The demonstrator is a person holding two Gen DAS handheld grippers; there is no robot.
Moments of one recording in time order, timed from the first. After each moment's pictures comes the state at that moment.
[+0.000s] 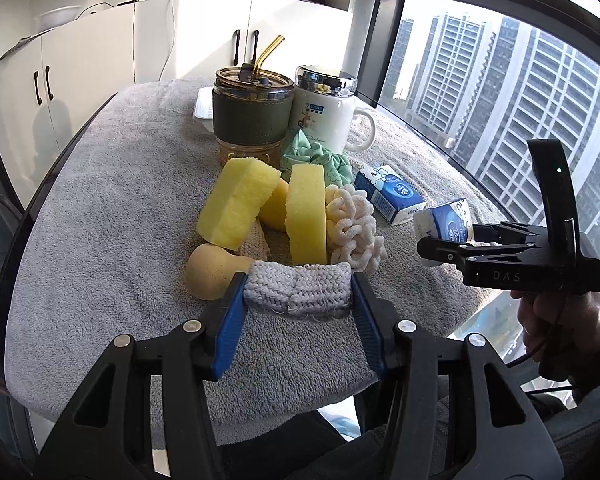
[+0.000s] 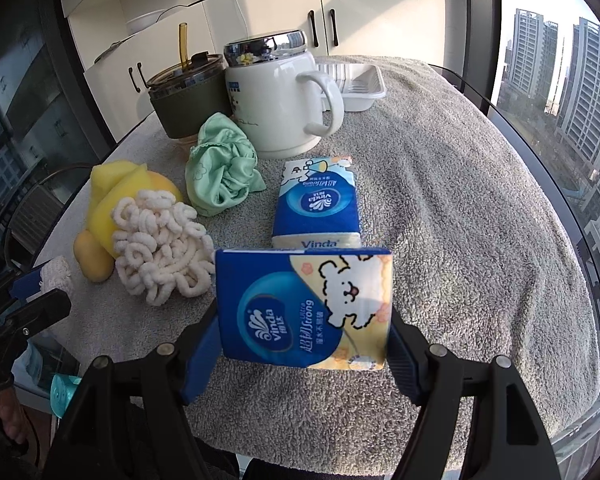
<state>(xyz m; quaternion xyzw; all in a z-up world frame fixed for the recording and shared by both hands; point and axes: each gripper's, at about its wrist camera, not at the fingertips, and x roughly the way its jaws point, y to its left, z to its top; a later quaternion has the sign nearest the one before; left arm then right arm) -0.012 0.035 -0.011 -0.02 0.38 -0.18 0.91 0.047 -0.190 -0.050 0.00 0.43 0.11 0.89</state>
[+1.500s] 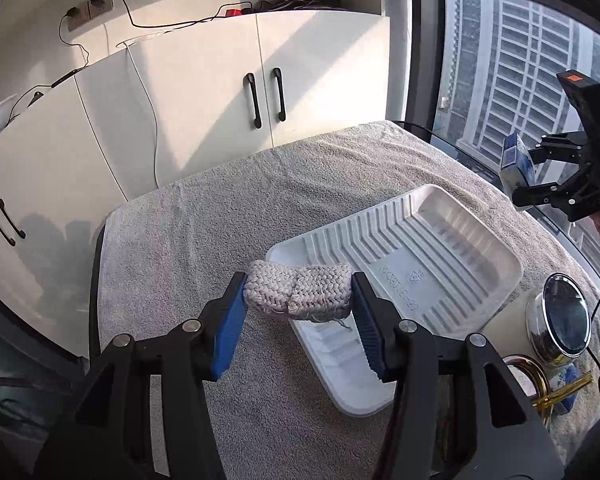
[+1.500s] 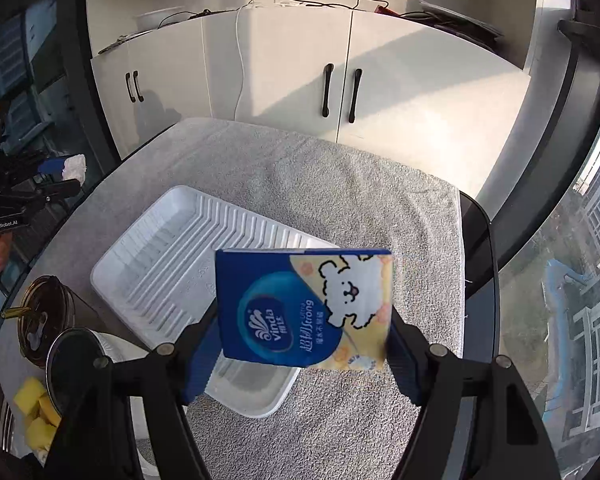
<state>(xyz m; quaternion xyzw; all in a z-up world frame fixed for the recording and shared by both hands) 0.339 0.073 0.047 0.11 0.37 -0.19 0.90 0.370 -0.215 0.066 -0.14 0.42 0.21 0.87</state>
